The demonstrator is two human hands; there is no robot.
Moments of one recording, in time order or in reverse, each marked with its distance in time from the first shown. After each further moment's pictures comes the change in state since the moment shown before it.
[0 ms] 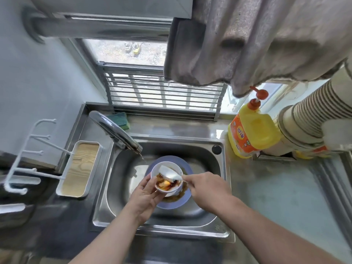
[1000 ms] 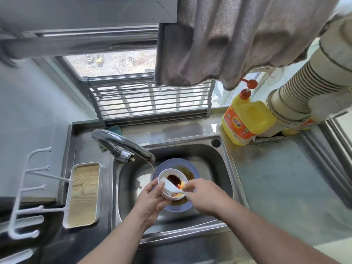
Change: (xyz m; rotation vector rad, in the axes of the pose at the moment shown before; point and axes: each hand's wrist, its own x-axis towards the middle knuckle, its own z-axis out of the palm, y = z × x) left_hand 0.012 0.042 -0.023 0.185 -0.072 -0.135; right_hand -0.008 -0.069 0.017 0.488 -0.058 0.319
